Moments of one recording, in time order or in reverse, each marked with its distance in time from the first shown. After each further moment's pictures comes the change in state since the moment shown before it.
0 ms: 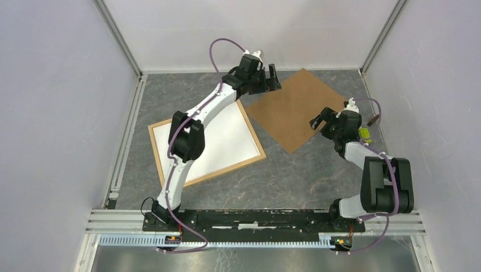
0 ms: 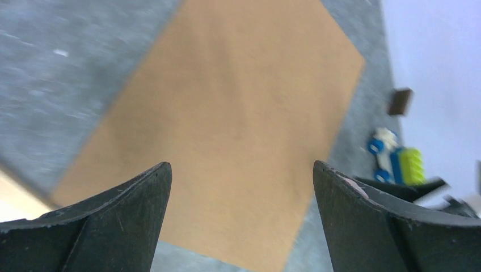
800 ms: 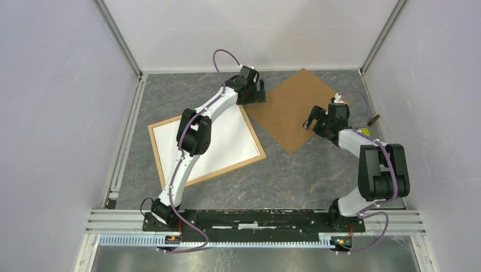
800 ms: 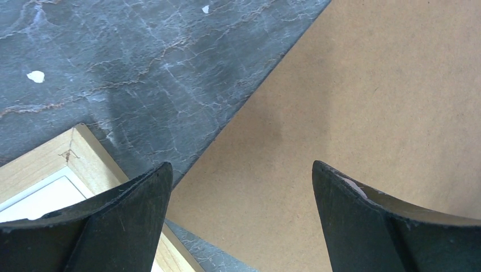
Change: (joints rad) left arm 0.063 0.223 0.111 -0.156 -0.208 0.120; right arm 0.103 0.123 0.203 -0.291 0.106 -0.060
